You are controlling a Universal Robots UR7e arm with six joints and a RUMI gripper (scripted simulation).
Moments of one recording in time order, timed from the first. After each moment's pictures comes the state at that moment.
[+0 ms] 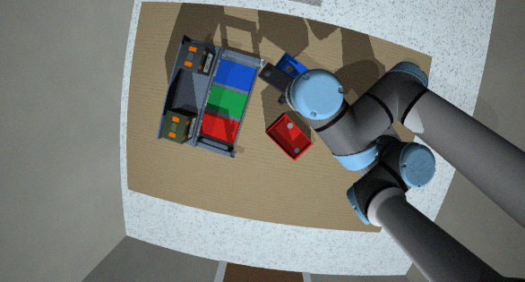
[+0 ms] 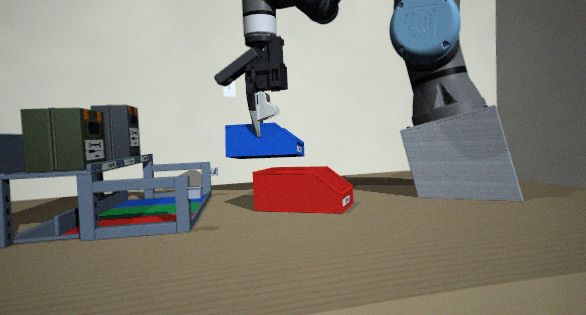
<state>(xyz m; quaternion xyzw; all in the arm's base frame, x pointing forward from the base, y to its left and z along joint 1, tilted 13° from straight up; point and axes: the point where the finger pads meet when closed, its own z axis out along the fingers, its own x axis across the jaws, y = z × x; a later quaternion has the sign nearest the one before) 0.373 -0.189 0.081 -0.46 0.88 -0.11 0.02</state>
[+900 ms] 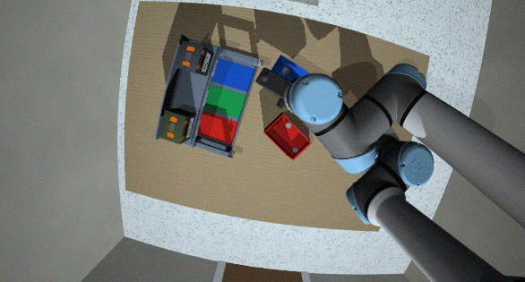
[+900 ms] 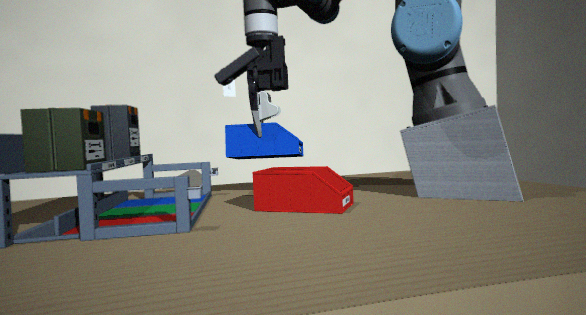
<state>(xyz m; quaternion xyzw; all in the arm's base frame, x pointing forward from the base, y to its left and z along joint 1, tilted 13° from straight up) 0.373 -0.180 0.079 -0.50 0.86 -0.11 0.02</state>
